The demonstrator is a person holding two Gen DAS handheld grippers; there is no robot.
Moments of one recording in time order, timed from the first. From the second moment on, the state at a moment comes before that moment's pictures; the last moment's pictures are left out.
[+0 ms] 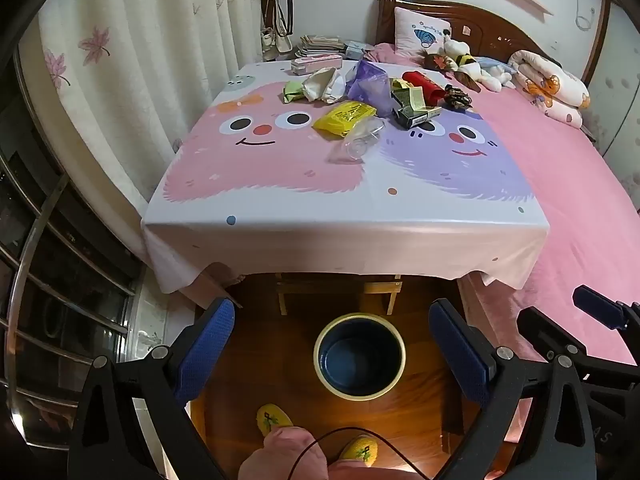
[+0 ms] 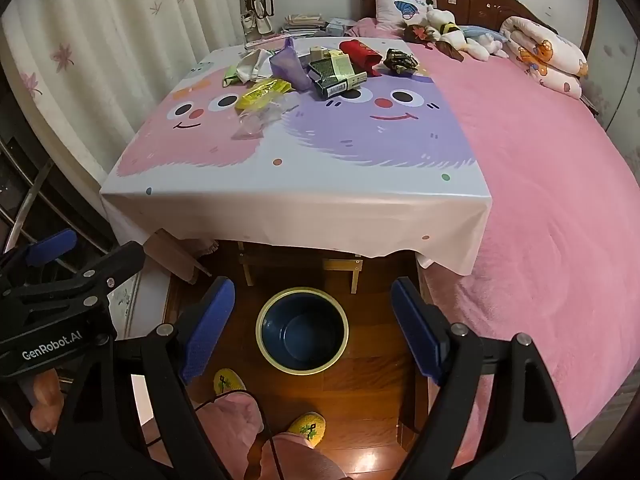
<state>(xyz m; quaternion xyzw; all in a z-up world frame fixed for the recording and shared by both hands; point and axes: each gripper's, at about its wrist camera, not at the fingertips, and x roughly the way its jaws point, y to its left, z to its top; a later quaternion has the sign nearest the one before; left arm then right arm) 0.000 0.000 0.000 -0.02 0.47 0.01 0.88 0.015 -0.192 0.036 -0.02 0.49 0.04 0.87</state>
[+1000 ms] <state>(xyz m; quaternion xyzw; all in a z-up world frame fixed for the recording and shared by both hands) 0.000 -0.004 -0.008 -0.02 0.48 0.00 0.88 0.019 -0.196 0.033 -0.02 0.48 0.04 0.87</state>
